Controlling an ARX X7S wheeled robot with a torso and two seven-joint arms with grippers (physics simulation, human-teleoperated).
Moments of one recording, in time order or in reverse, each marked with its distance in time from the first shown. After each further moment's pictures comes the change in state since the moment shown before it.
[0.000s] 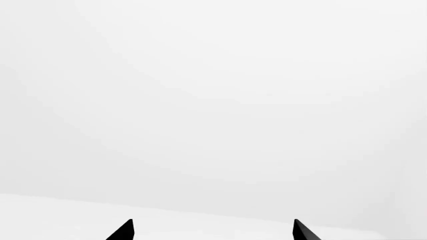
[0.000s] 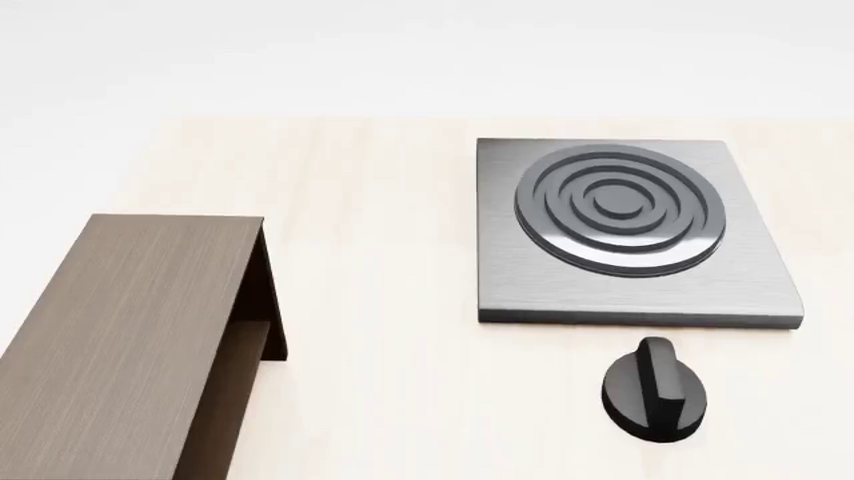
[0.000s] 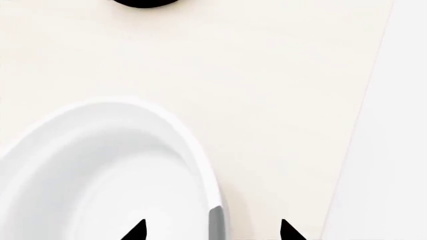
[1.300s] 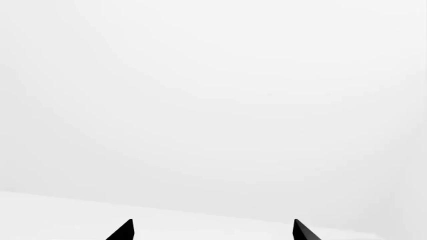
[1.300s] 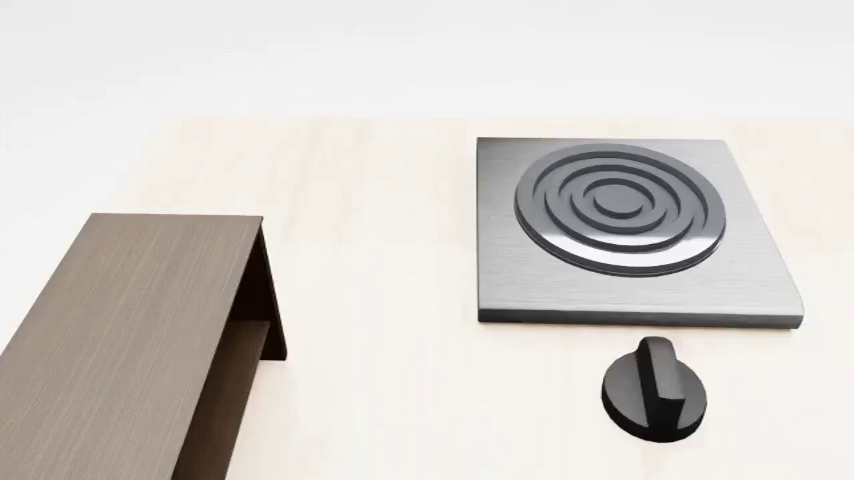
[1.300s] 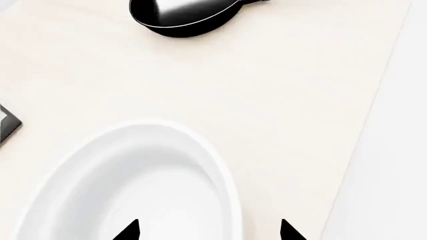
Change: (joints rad) left arm 0.005 0.011 -0.017 0.008 -0.009 0.006 0.015; right arm -0.057 0.062 0.052 -0.137 0.042 0.042 0.033
